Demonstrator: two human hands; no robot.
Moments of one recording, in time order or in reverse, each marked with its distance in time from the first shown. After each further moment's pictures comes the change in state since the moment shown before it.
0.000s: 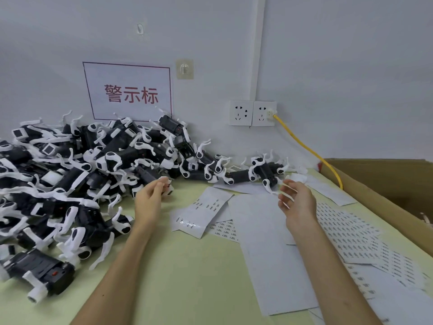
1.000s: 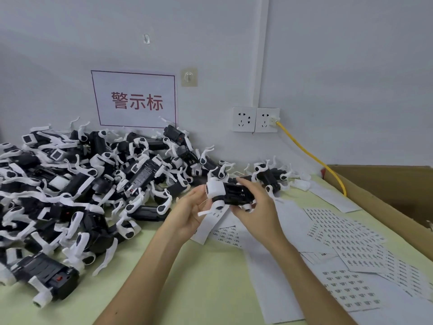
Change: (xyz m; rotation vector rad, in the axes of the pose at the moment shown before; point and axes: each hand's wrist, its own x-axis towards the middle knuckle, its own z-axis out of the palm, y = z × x) left_hand -0.040 0.047 0.048 -0.719 -0.447 -0.533; right_hand -0.025 0.048 0.029 -0.756 -0.503 -0.844
